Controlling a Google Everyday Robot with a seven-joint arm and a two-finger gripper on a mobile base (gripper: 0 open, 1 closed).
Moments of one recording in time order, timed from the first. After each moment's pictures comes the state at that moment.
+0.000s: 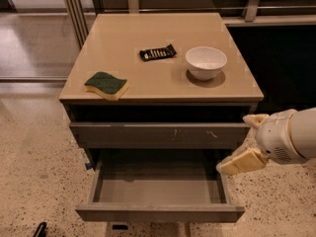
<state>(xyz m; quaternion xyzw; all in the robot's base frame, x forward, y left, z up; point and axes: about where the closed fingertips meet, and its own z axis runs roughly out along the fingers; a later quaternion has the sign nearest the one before) 0.425 -0.188 0.813 -0.44 0.83 0.10 0.32</state>
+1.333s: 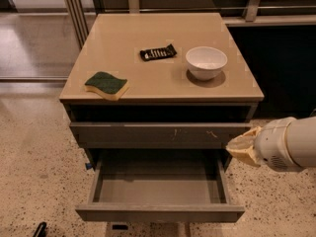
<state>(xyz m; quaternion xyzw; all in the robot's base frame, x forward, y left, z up) 0.421 -0.184 0.801 -0.44 0.83 0.08 0.32</state>
